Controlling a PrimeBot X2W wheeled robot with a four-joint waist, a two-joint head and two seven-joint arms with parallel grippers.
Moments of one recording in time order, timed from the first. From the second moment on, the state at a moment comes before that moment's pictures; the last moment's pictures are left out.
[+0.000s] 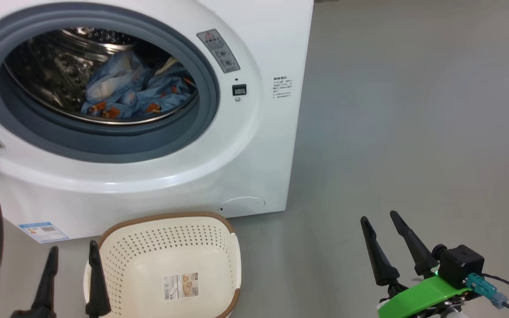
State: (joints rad) left arm 0.08 0.04 0.02 0.00 -0.19 0.02 -0.25; right arm -0.08 -0.07 0.11 0.19 0.31 0.13 -0.25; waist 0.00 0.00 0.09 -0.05
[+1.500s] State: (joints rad) left arm 0.14 0.04 -0.01 0.00 -0.20 0.06 -0.25; right arm -0.04 -0.08 0.10 0.14 0.28 0.13 -0.22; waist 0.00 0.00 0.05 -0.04
